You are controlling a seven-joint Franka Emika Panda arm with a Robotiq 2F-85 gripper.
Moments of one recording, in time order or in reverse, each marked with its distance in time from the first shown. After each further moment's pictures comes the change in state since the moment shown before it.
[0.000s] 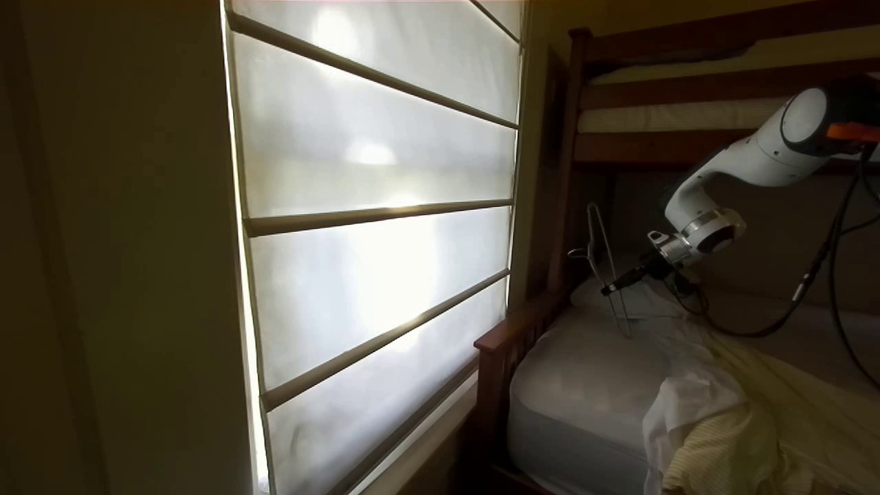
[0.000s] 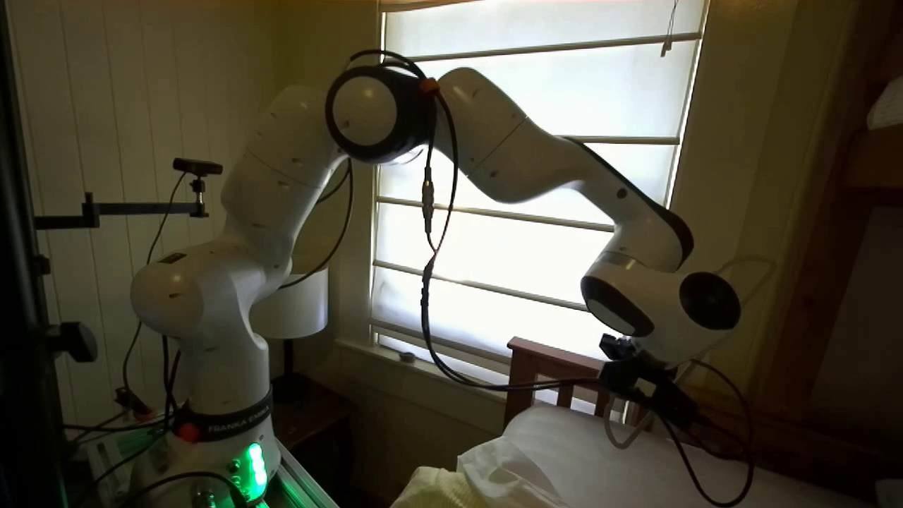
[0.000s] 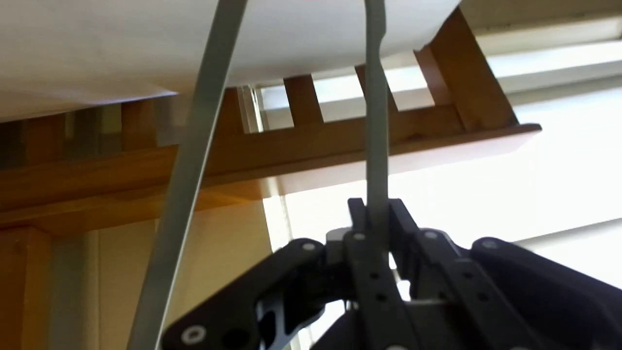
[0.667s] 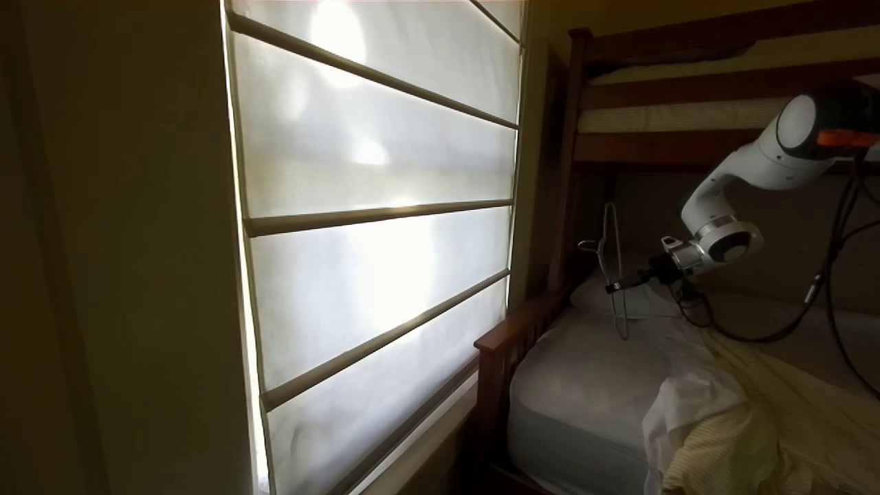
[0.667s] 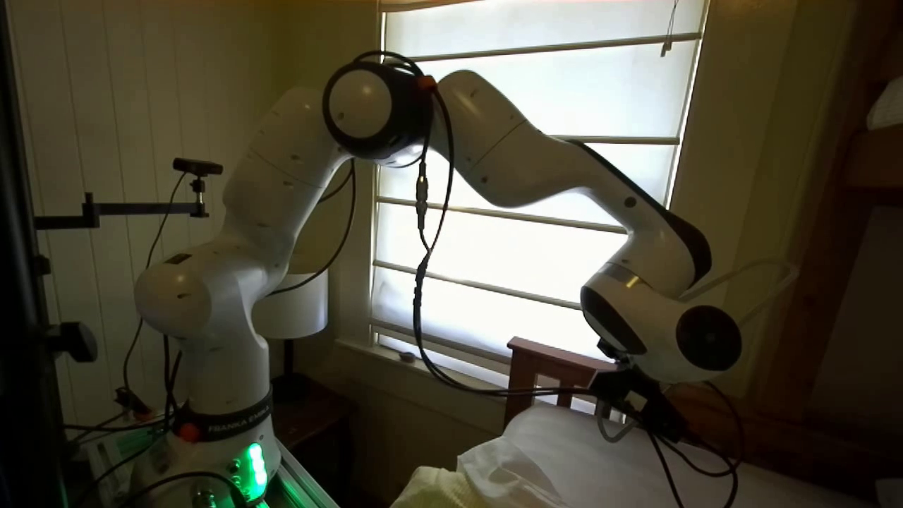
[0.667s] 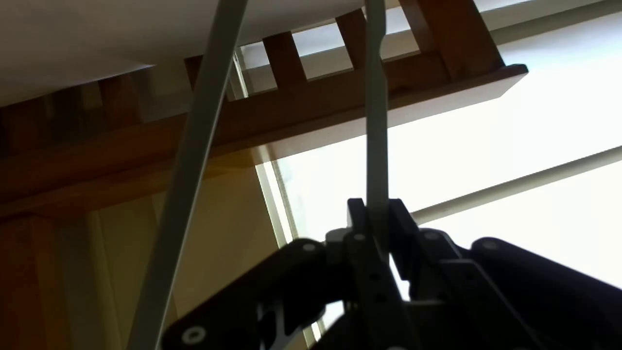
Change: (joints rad) arm 0.071 0.000 -0.146 -0.035 0.195 -0.145 -0.076
